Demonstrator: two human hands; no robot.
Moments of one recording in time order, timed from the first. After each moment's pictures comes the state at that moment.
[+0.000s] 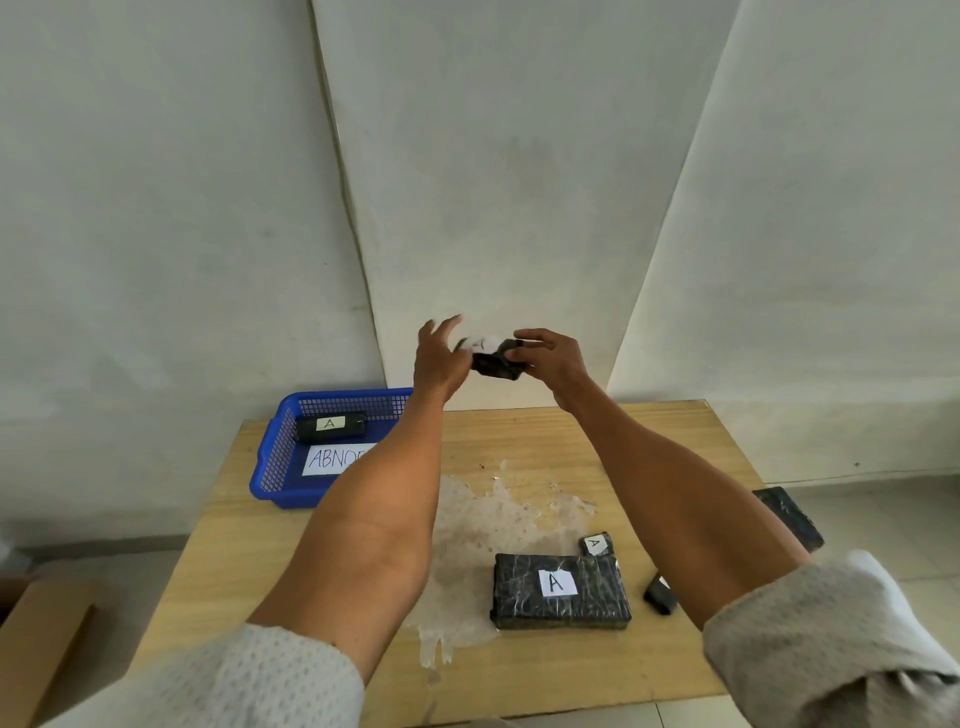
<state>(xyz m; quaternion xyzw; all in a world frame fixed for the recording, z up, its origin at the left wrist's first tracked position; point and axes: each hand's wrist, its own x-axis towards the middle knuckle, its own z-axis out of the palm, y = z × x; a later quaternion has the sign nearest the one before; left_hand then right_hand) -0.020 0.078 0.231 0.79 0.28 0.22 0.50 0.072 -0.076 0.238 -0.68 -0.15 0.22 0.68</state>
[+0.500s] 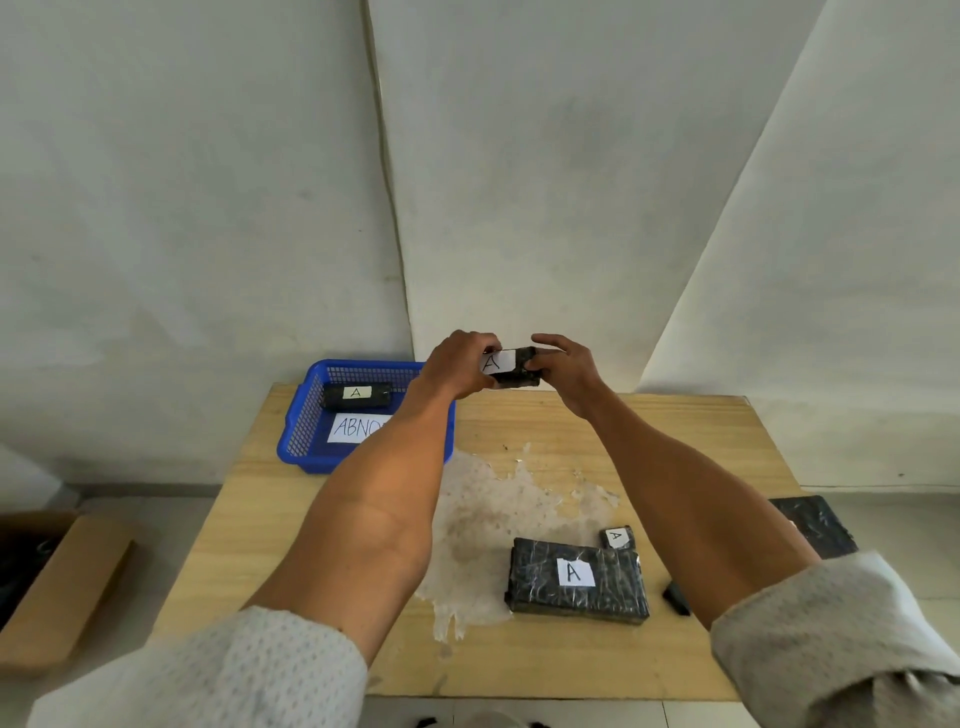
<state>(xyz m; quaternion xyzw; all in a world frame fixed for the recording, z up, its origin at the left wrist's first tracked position) -0.044 0.102 0.214 0.95 0.16 0.09 0.25 0.076 -0.050 0.192 -0.67 -0.12 0.30 0.67</state>
